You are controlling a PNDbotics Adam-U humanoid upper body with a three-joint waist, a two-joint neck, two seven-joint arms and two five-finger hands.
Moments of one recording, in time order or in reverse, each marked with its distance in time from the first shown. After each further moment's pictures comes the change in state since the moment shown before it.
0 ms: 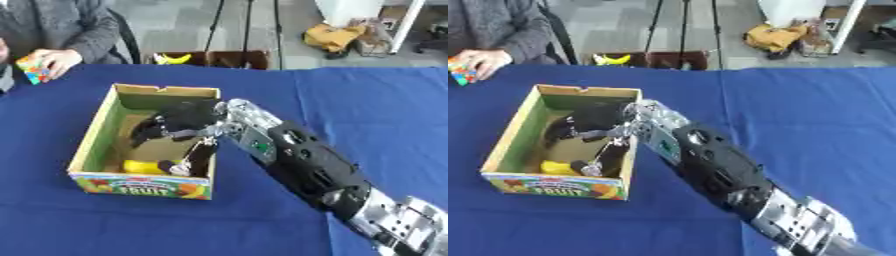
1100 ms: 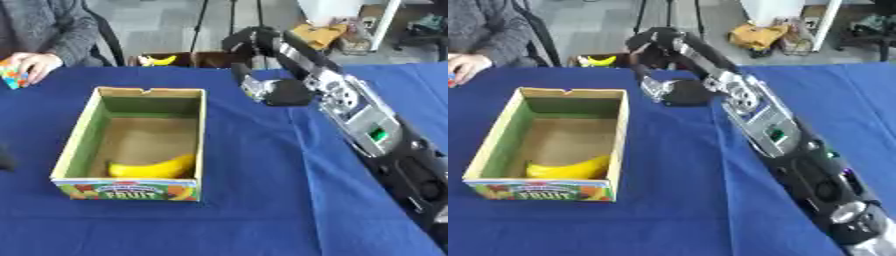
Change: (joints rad) left arm 0.023 0.011 0.065 0.013 -0.045 0.005 0.063; right arm 0.255 -0.205 -0.217 -0.455 -0.746 0.428 -0.233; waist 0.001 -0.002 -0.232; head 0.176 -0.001
